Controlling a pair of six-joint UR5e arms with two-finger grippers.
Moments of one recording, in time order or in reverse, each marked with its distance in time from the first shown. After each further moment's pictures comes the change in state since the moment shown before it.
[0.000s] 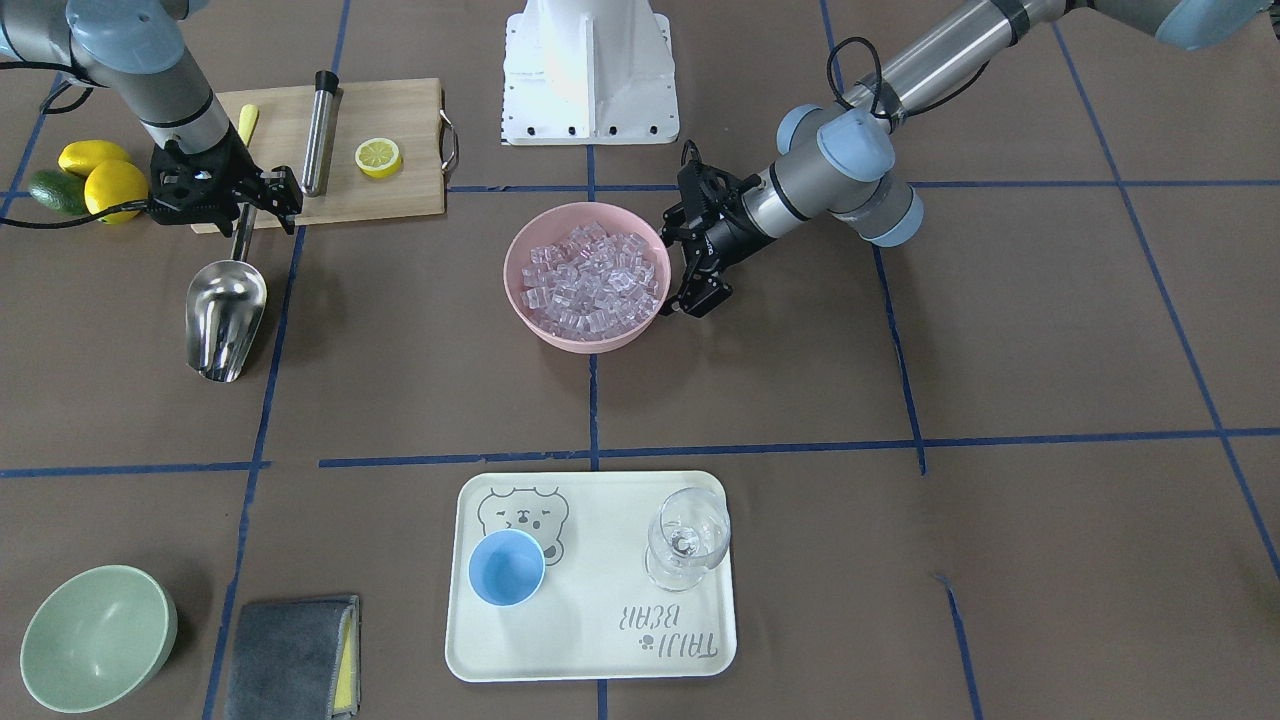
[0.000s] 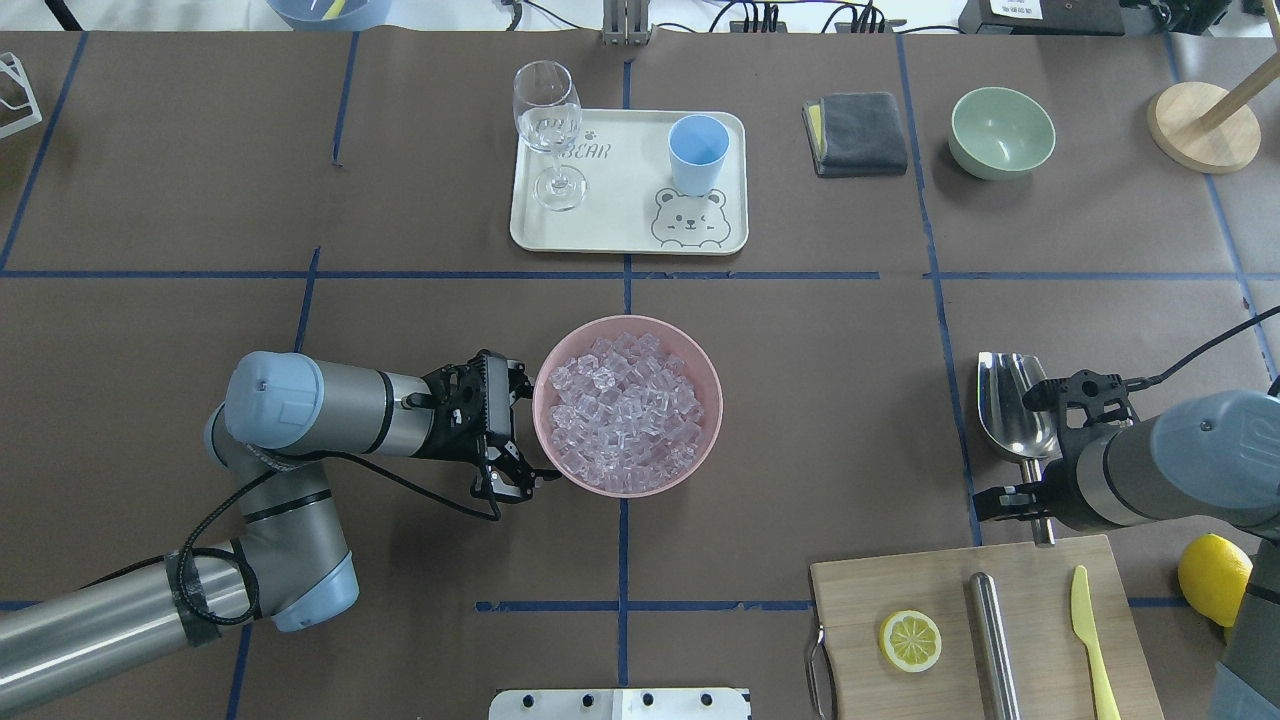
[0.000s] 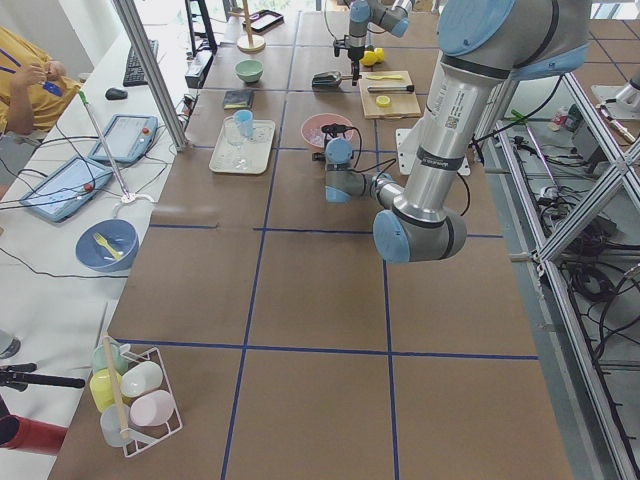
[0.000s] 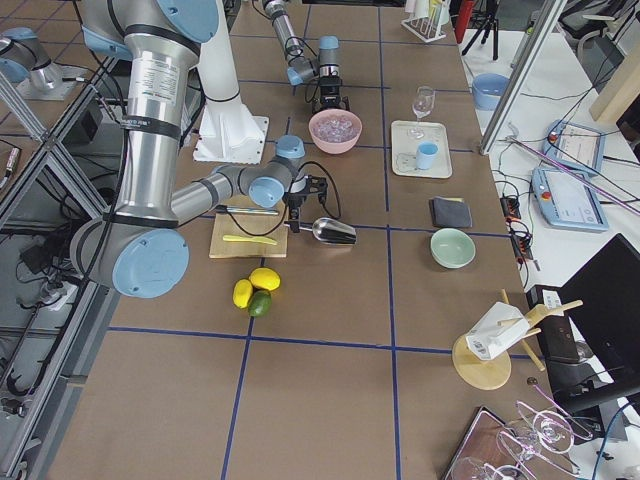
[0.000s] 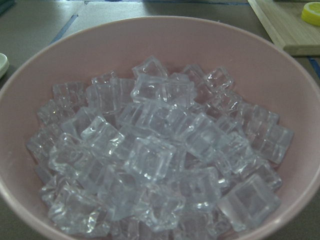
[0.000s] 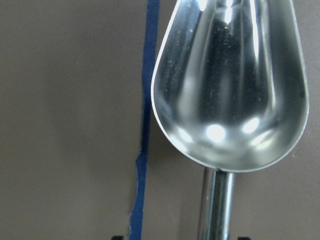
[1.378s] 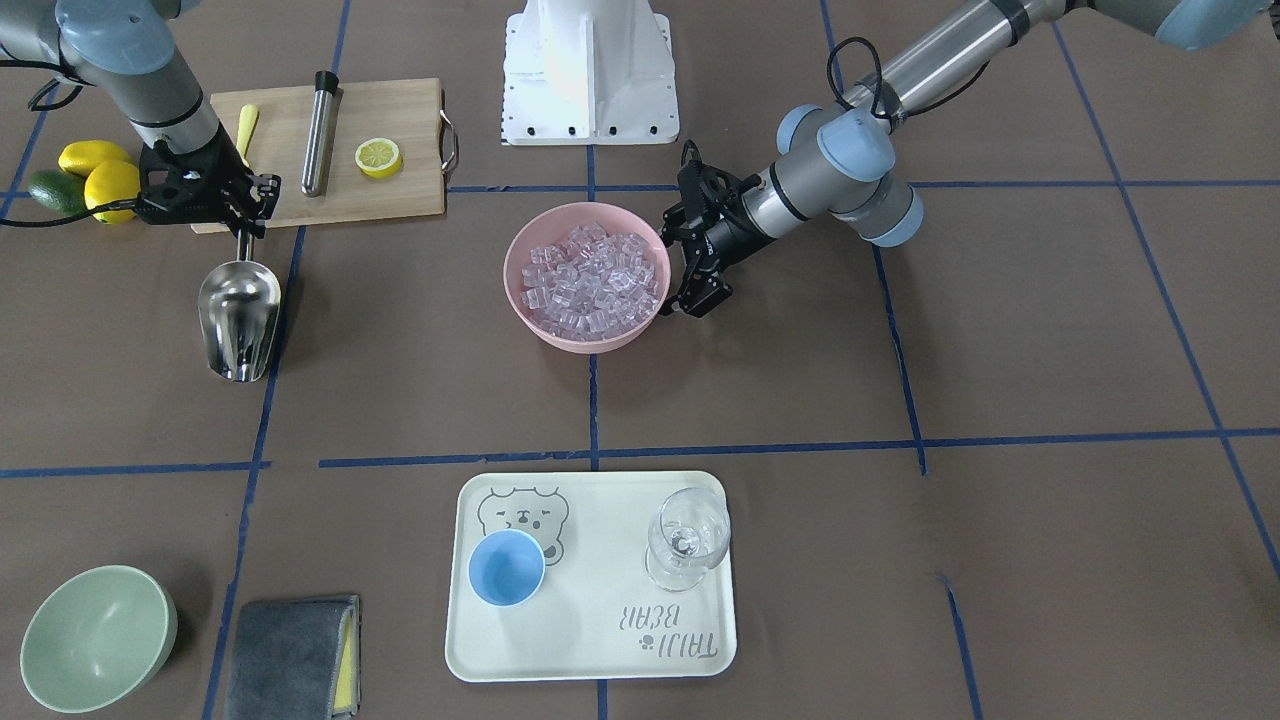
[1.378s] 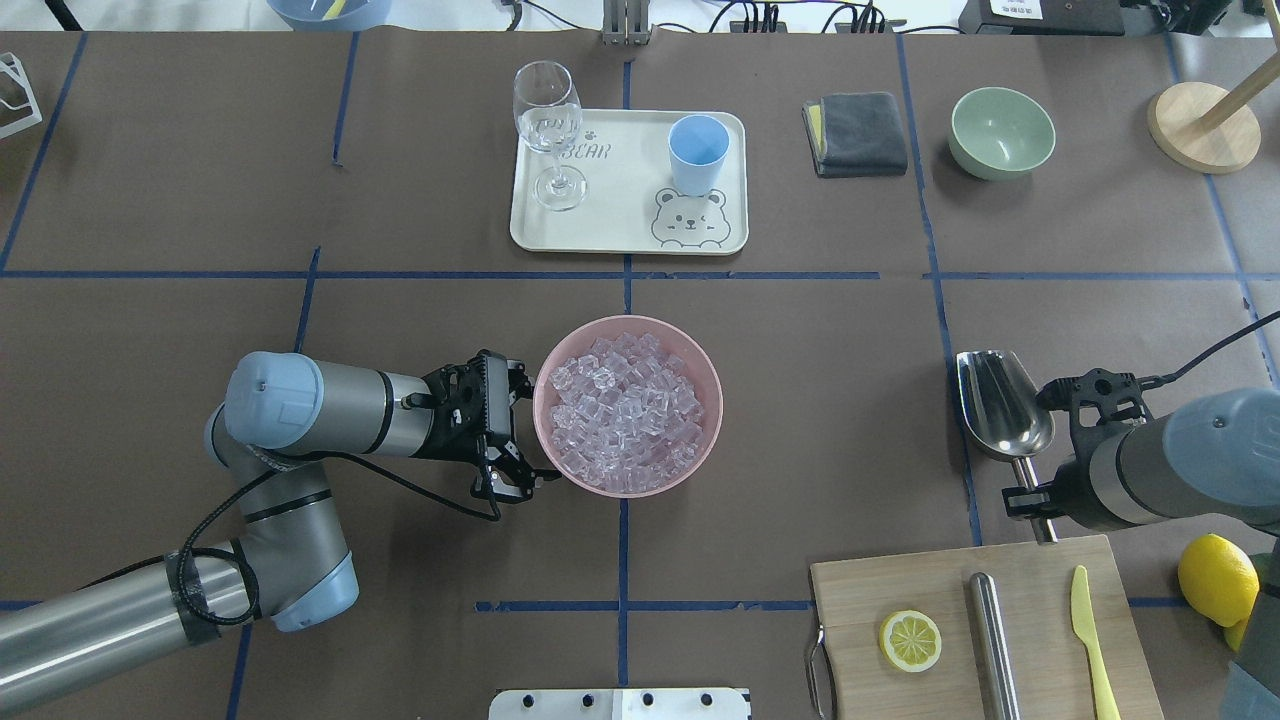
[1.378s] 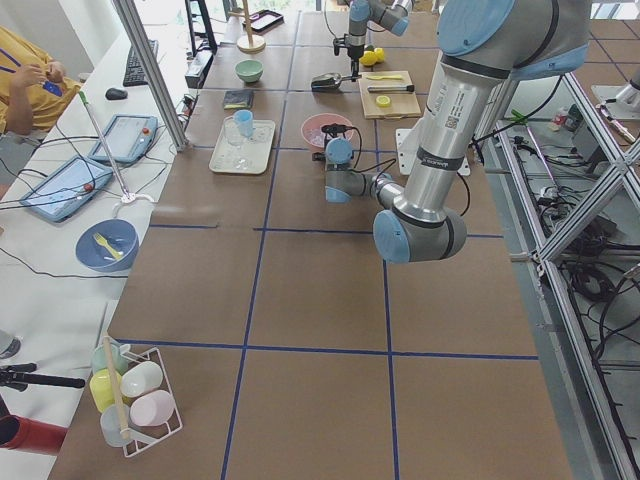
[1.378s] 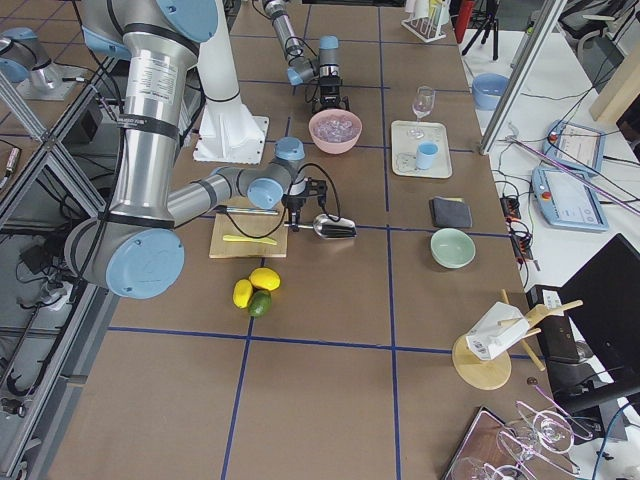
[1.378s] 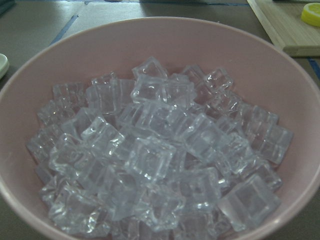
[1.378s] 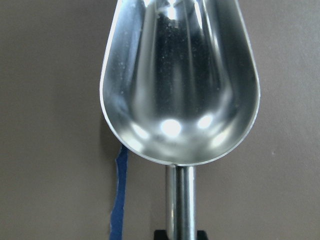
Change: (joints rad) left arm 0.000 0.000 0.000 -0.001 0.000 -0.001; right arm 0.009 -0.018 0.008 -0.011 0.000 -0.008
